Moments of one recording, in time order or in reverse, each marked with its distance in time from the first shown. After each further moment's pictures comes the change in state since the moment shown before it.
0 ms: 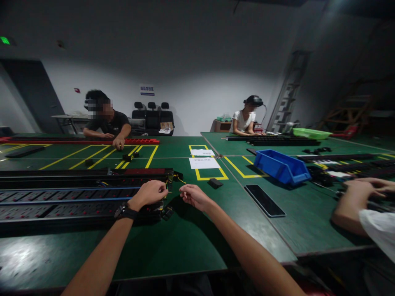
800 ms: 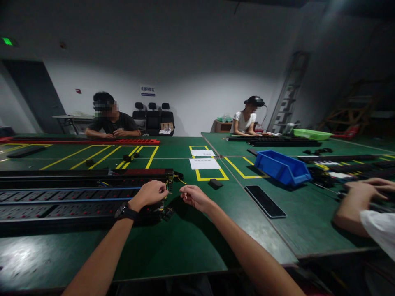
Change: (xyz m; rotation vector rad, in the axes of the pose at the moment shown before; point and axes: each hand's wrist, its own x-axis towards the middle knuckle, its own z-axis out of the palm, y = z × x) left_hand -0.001 -0.001 0.001 0.012 0.015 0.018; right_hand 0.001 0.001 0.000 0.015 0.003 0.006
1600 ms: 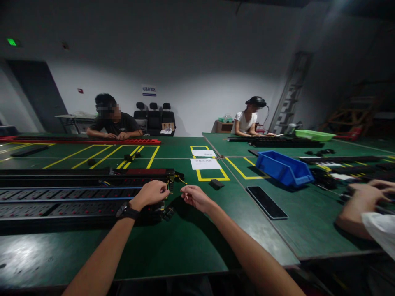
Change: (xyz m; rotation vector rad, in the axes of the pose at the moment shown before) left_hand 0.000 0.001 -0.001 -0.007 -0.004 -0.014; right_hand 0.000 0.001 -0.001 -0.026 -0.016 -0.016
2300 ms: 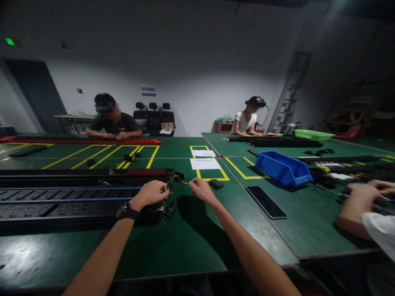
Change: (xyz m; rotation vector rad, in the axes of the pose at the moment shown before) left_hand 0.001 -0.001 0.001 -0.008 0.003 0.013; right_hand -0.005 -0.026 -0.016 -0.806 0.358 -0.241
